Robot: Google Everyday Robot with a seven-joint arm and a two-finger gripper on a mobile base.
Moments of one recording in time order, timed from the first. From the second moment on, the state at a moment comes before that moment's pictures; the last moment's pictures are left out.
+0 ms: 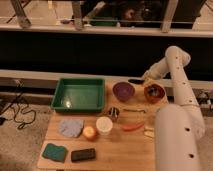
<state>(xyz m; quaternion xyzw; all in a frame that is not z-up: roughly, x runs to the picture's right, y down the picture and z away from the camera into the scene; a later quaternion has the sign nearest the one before) 0.270 -0.047 0.901 -0.24 -0.22 0.08 0.94</state>
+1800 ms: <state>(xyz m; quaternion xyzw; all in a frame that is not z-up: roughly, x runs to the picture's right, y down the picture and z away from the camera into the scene) 0.305 -0.050 0.900 -0.23 -0.18 0.10 0.95</state>
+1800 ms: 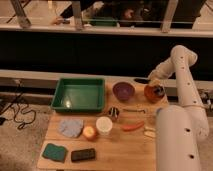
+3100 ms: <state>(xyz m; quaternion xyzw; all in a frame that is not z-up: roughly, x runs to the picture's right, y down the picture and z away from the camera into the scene) 0.280 -0.052 0.911 -0.24 -0.20 0.07 0.95</state>
